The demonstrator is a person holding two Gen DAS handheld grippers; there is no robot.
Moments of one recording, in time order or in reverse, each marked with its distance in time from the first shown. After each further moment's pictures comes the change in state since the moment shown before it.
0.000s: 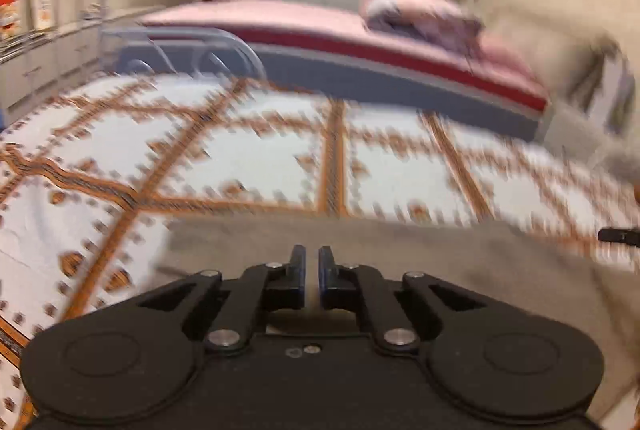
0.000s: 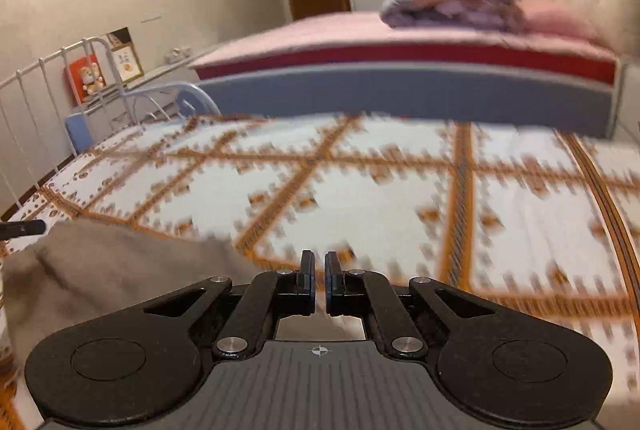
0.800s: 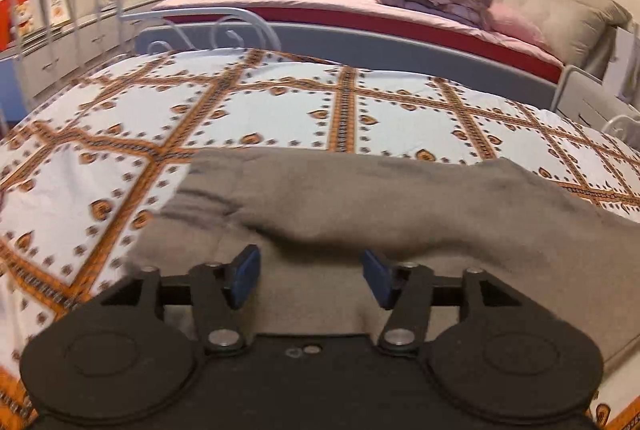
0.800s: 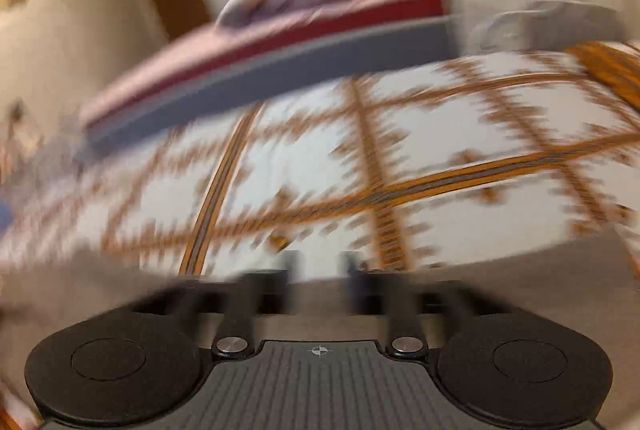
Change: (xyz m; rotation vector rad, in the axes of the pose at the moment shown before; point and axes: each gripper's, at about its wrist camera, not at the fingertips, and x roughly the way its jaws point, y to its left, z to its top) left arm -0.032 0.004 -0.034 -0.010 0.043 0.080; right arm -0.155 -0.157 -0.055 0.363 -0.069 -0.250
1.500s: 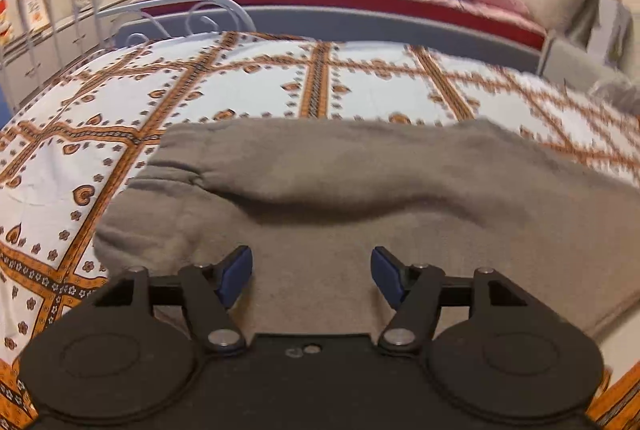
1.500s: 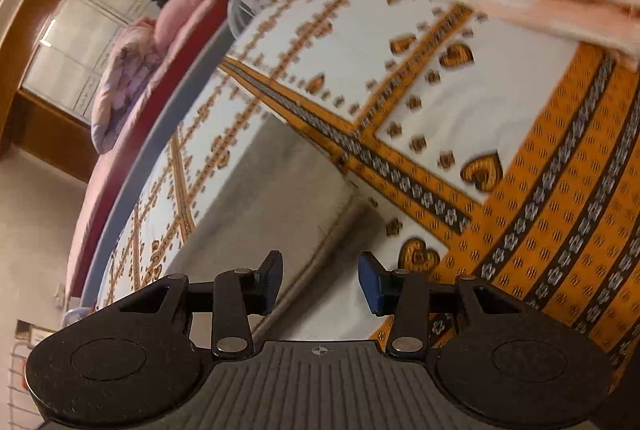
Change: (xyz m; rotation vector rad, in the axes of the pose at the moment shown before) left arm 0.004 -0.026 -0.016 0.101 0.062 -0.028; right arm -0.110 -0.190 -0.064 0.671 0.056 -0.061
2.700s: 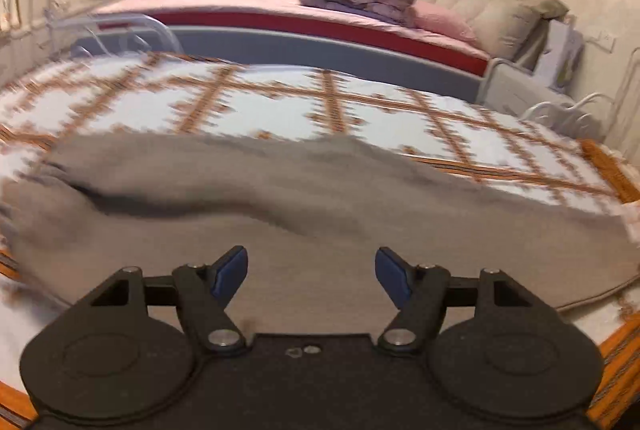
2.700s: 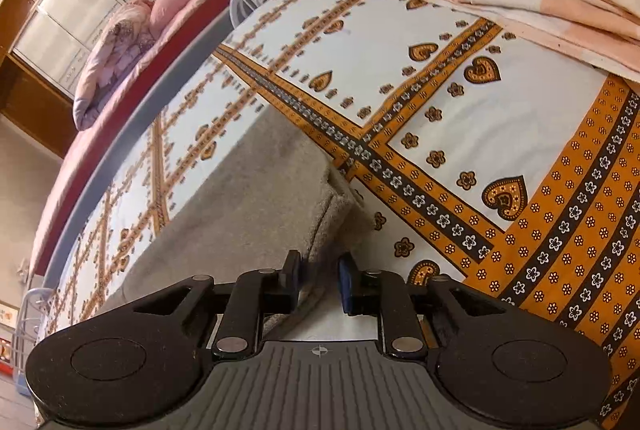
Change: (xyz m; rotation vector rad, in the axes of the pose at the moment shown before) left arm -0.034 -0.121 -0.008 -0.077 -0.081 -0.176; right arm 0.022 0.017 0.001 -0.126 -0.037 -0.083
